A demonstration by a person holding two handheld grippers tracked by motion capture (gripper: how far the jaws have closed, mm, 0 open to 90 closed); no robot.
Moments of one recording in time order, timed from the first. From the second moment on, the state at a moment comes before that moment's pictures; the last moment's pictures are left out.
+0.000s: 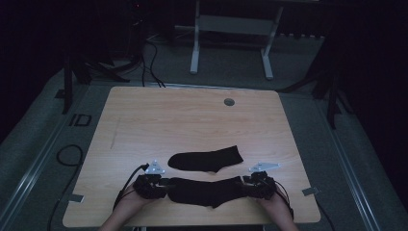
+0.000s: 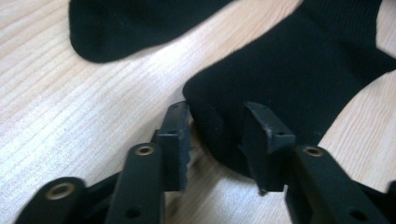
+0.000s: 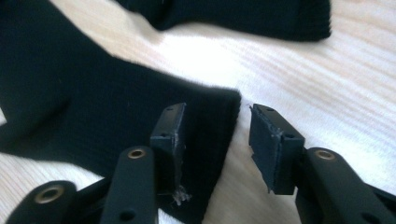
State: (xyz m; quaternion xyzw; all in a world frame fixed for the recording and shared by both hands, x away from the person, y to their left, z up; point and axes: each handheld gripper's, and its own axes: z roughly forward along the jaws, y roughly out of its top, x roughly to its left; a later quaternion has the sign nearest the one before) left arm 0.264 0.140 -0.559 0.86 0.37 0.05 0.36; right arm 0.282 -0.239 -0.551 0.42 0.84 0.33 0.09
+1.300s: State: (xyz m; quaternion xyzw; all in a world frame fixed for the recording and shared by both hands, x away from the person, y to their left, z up) left arm 0.343 0.152 -0.515 0.83 0.42 0.07 0.37; right arm 0.370 -0.221 -0.503 0.43 0.82 0.35 0.14
